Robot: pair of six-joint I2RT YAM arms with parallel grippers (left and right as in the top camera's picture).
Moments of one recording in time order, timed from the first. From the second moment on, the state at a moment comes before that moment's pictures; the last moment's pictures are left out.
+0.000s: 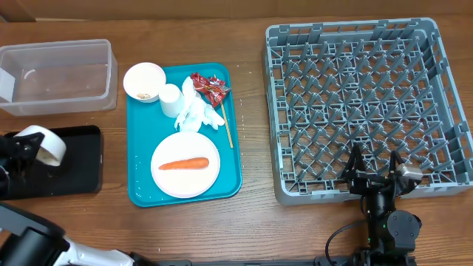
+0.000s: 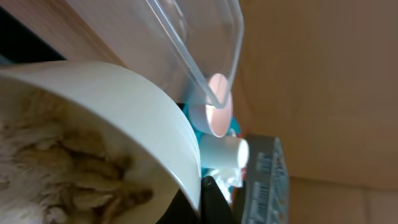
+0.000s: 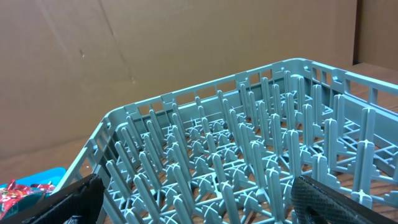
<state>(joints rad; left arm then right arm) 1.06 1.88 1.36 -0.92 1.12 0.09 -0.07 0.01 0.02 -0.03 0.01 0.25</state>
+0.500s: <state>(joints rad) 1.06 1.94 1.35 -0.90 1.29 0.13 -0.07 0.01 0.02 -0.03 0.01 0.25</state>
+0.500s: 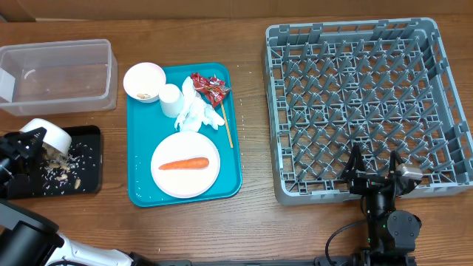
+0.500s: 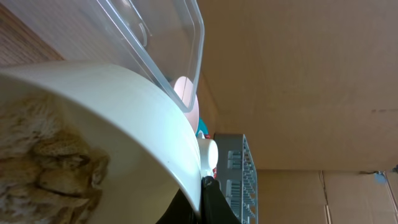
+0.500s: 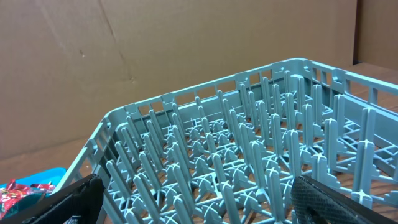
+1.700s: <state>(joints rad) 1.11 1.95 1.35 -0.94 1.38 0.09 -0.07 0.01 0.02 -0.03 0.01 0.25</state>
